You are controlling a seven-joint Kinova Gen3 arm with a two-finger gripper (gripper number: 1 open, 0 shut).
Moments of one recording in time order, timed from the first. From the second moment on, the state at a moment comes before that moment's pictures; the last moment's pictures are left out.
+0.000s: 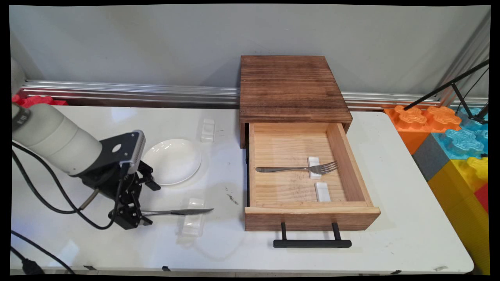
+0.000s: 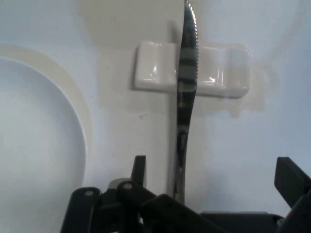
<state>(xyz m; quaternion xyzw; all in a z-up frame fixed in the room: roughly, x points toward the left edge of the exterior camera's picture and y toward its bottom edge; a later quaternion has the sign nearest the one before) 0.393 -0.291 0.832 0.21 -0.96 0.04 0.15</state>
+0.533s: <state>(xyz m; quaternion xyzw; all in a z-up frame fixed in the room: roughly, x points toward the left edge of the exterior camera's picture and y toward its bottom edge) 0.389 -0.299 0.808 0.21 -0.97 0.03 0.14</state>
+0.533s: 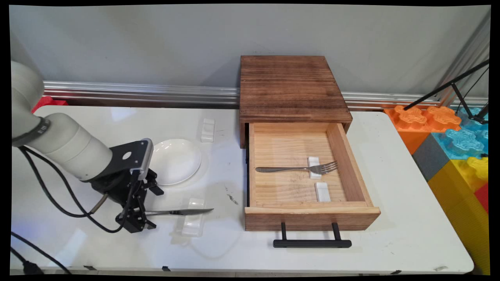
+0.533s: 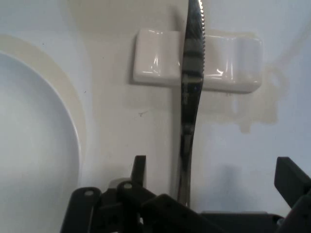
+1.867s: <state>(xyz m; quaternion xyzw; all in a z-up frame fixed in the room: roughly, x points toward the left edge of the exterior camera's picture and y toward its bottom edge) 0.390 -0.319 0.775 0.21 -0.97 0.03 0.15</state>
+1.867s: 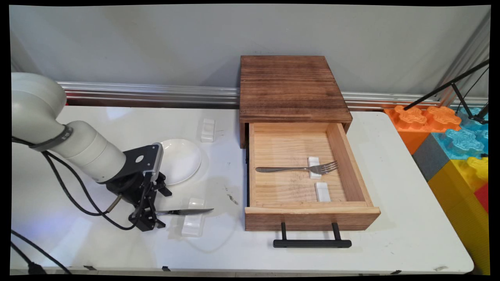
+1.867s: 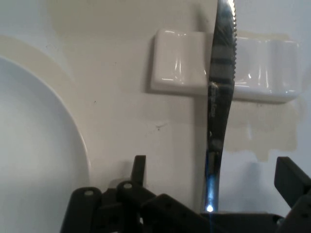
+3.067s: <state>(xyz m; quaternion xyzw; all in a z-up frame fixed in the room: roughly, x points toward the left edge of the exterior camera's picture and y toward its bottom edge) 0.393 -0.315 0.771 0.21 -0.97 0.02 0.15</state>
